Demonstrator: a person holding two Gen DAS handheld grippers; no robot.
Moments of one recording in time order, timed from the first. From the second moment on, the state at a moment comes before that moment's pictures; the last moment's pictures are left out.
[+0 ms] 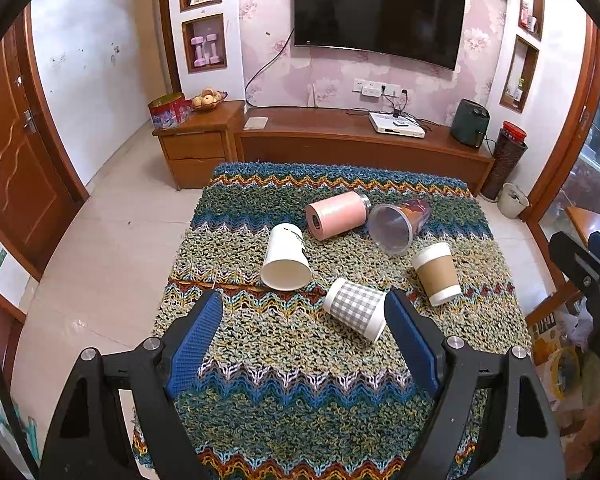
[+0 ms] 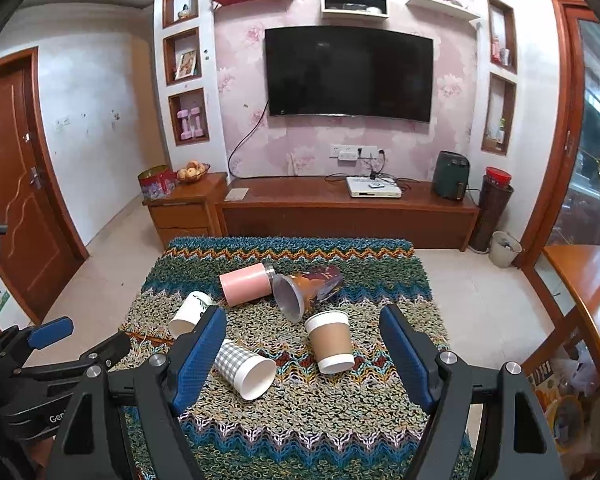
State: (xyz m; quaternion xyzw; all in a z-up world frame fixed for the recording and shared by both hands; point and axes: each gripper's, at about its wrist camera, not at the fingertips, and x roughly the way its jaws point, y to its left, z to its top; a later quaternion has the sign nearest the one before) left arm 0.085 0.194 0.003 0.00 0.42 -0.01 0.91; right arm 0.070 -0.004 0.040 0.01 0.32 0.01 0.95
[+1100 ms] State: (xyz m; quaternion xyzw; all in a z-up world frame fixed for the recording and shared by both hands) left arm 0.116 0.219 -0.079 -0.01 0.50 0.00 0.87; right arm 0.169 0.069 -0.047 -0.10 0.48 0.08 0.87
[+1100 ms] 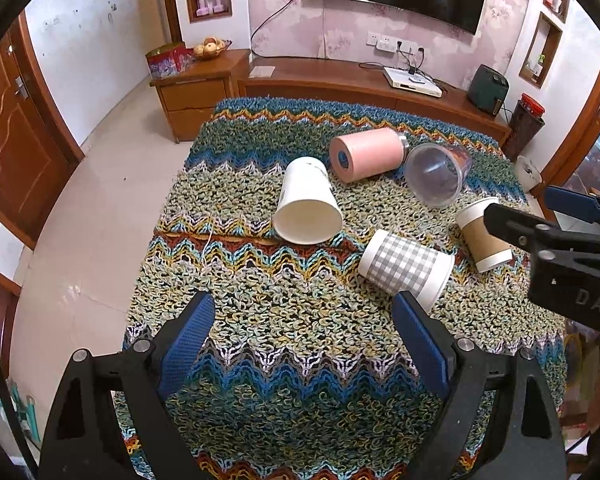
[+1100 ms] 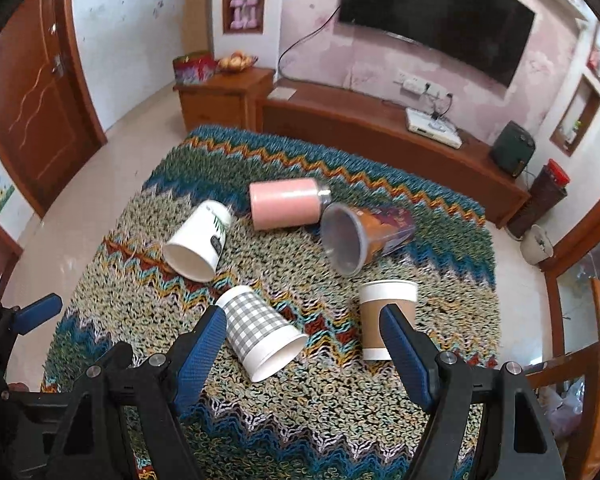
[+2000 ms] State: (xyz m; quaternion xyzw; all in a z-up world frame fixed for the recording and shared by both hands) left arm 0.123 0.235 -0.137 -0.04 0.56 -0.01 0.83; right arm 0.214 0.114 -0.148 -0.19 0.59 0.12 0.78
